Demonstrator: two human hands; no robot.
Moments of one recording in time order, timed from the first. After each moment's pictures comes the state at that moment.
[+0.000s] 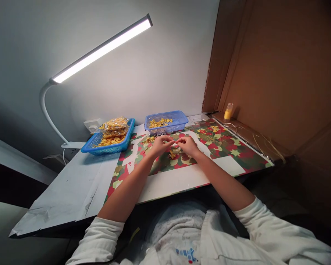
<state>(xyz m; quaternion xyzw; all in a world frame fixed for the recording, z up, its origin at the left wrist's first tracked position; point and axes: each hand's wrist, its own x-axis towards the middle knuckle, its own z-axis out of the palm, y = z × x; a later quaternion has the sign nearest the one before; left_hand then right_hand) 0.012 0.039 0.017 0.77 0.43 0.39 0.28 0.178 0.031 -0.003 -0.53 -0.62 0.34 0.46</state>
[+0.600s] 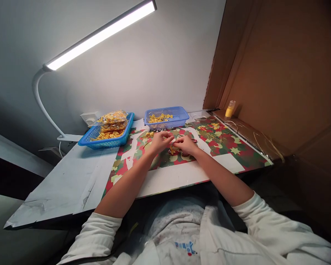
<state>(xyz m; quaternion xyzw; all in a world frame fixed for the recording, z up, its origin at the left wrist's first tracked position) 0.016 0.034 0.016 0.76 0.45 0.41 0.22 0.175 0.028 -0.007 -0.48 -0.67 0.42 0.39</state>
